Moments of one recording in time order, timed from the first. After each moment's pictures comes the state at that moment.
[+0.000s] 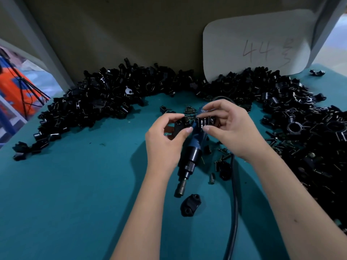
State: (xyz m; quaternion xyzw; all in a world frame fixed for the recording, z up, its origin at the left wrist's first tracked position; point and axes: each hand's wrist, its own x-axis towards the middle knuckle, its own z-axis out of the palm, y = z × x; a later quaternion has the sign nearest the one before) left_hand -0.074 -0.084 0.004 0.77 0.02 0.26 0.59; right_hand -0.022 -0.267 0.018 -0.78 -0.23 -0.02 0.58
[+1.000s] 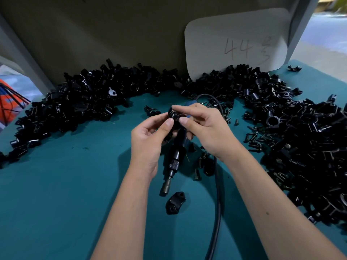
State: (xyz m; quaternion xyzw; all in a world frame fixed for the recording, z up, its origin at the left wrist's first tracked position) left_hand -0.073 -0.091 0.005 0.56 0.02 0.14 0.81; right_hand -0.031 -0.250 0.017 -0.73 -0.25 -0.03 0.63
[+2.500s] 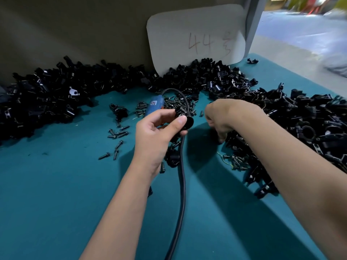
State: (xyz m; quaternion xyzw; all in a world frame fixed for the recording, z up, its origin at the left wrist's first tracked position) left_hand -0.080 -0.169 0.010 0.59 -0.08 0.09 0.80; right_hand -0.007 -0.344 0.072 -0.96 -0.12 0.21 -0.13
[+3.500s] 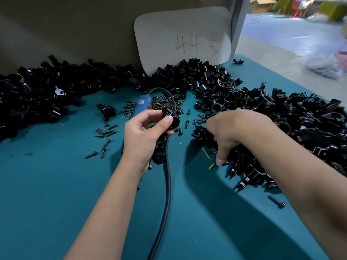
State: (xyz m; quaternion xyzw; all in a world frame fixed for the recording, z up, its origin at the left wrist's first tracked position) left_hand -0.083 -0.172 0.008 0.61 -0.06 0.08 0.78; right_hand -0.073 -0.360 0.095 -0.93 -0.10 0.31 -0.16
